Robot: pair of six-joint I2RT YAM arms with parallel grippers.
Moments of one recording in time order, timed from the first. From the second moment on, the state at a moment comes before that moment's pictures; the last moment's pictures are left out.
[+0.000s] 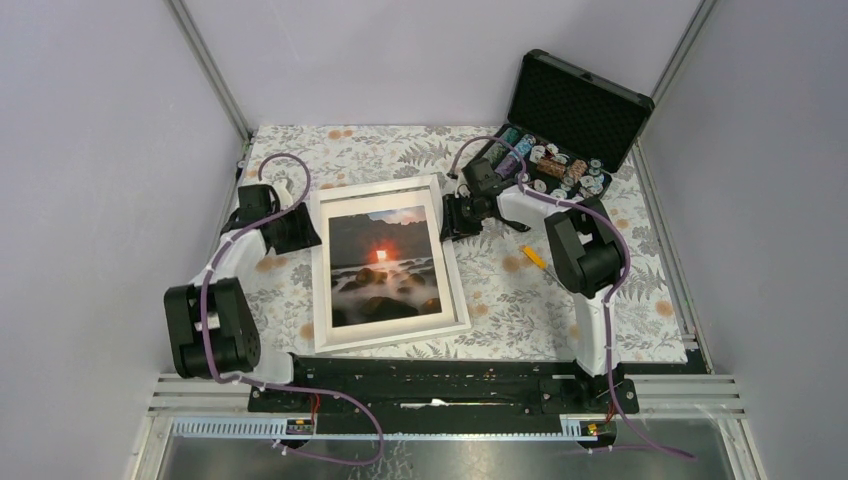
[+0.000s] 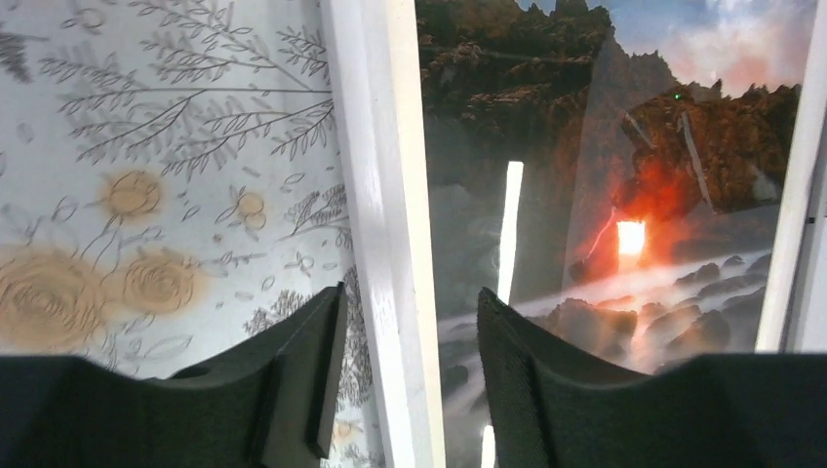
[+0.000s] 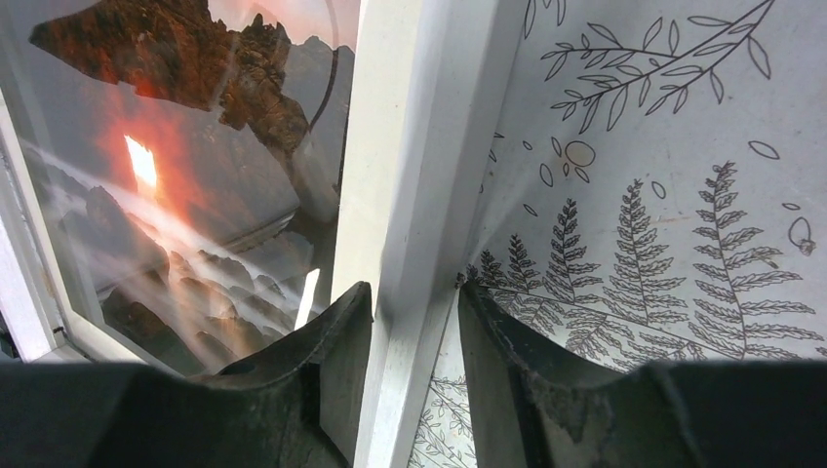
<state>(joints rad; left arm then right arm) 0.17 1.48 0.89 -0.37 0.34 -0.11 0.49 2.12 1.47 -0.41 -0.38 0.32</state>
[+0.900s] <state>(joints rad) 0.14 1.59 0.88 -0.41 0.28 -0.13 0.52 2.10 1.44 -0.39 -0.31 0.33</state>
